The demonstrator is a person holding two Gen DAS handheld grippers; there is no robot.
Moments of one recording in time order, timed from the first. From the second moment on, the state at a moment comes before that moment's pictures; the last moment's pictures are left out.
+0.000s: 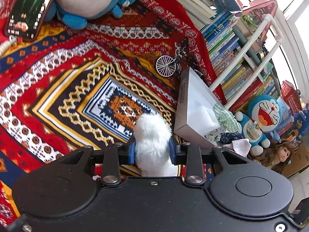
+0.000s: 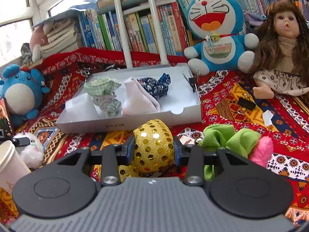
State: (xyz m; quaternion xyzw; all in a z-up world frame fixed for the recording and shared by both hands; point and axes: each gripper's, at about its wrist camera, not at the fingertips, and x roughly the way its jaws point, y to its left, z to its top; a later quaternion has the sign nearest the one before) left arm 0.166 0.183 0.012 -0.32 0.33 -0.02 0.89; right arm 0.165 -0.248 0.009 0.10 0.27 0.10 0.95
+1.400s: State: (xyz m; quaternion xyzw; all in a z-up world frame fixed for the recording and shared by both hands) left arm 0.327 0.076 0.080 -0.15 0.34 -0.13 0.92; right arm 0.265 -0.266 0.034 0.11 0.25 -0.01 0.96
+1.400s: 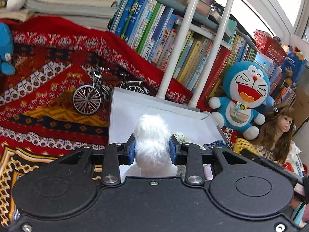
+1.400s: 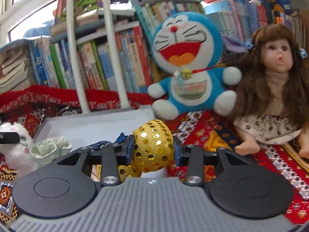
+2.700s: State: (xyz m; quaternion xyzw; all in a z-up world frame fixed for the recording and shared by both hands) left arm 0.367 0.014 0.108 -0.15 0.39 -0.13 0.90; right arm 0.261 -0.273 0.043 0.15 0.26 0.05 0.95
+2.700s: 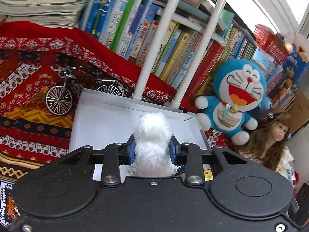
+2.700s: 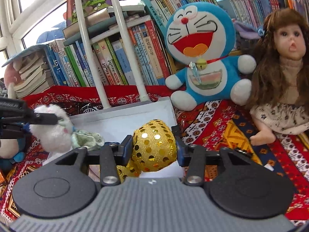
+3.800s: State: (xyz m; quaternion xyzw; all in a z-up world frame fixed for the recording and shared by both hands) left arm 0.337 -0.032 0.107 -0.01 0.41 -0.10 0.91; right arm 0.251 -0.260 0.045 0.13 0.27 0.06 0.95
